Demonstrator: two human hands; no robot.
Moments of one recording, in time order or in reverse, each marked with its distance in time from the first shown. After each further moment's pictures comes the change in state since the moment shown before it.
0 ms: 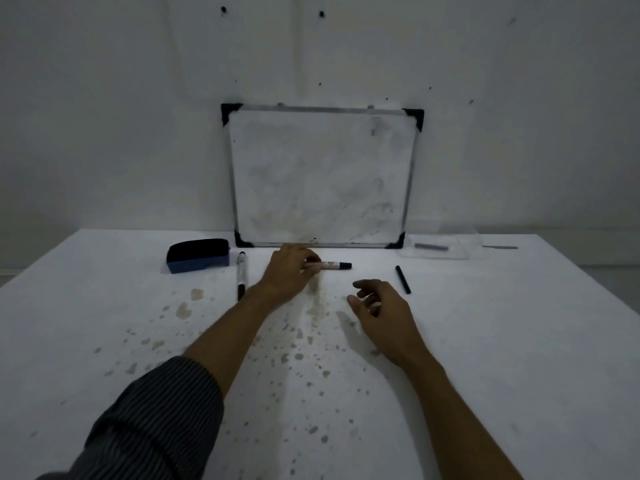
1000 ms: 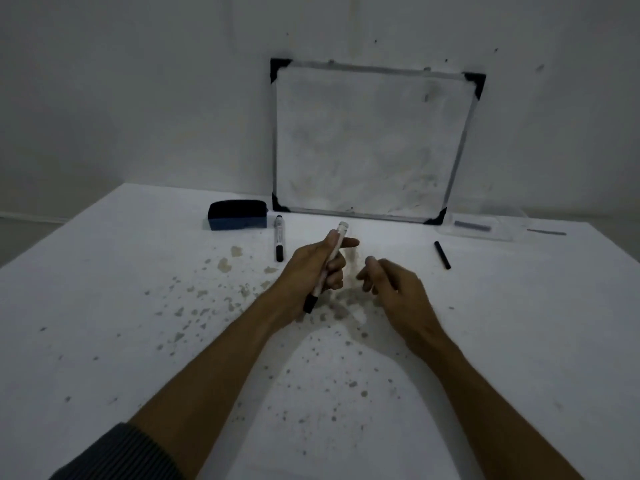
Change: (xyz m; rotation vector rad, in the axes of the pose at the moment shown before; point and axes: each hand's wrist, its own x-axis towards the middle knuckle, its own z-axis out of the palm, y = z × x) left_hand -0.108 0.057 -0.054 -1.433 -0.121 -0.402; right_hand -0.033 -0.043 0.027 0.024 -0.129 -0.111
